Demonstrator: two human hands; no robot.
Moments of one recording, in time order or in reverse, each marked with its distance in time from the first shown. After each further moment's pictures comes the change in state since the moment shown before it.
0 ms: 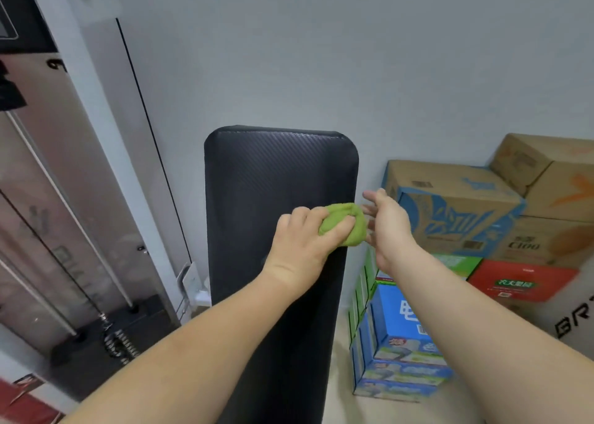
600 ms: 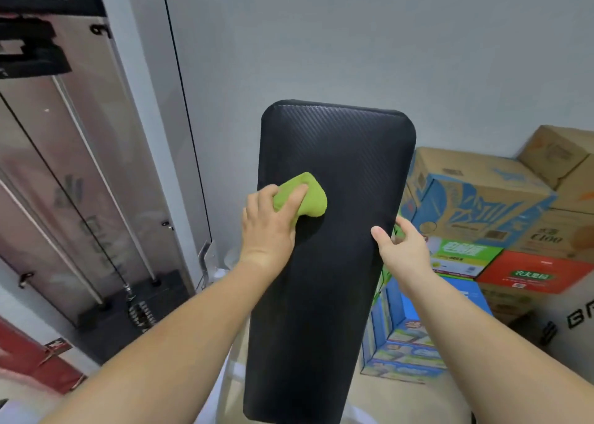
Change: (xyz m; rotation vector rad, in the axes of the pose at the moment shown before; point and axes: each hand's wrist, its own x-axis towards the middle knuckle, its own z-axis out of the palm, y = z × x) left_hand -0.083 -0.093 -0.029 -0.090 0.088 -0.389; right_hand -0.044 0.083 0.017 -0.525 0.112 -0.078
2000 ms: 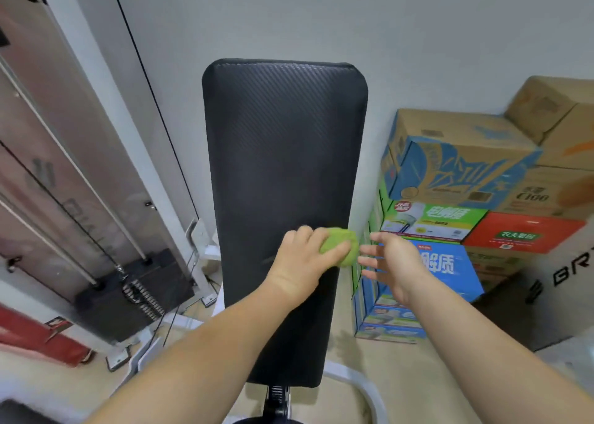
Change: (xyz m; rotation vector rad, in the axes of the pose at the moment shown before) left_hand -0.084 0.099 0.076 0.116 -0.369 0.479; right_hand -0.011 0.062 -0.054 0.343 -0.187 0.446
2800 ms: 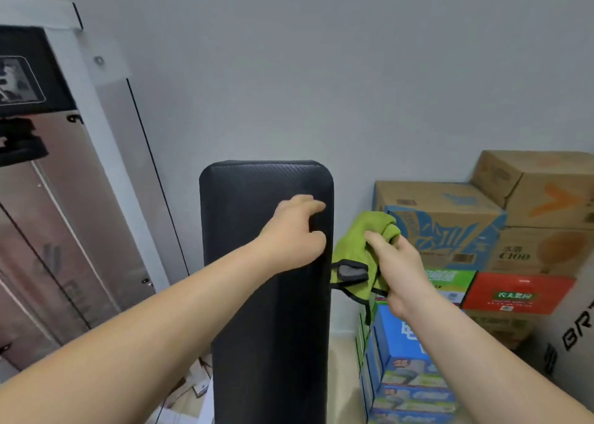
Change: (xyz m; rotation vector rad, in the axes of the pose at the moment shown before) left_hand 0.116 -0.021 -0.215 -0.646 -0.153 -0.453; right_hand -0.050 -0.098 -0.013 0.248 -0.069 -0.435
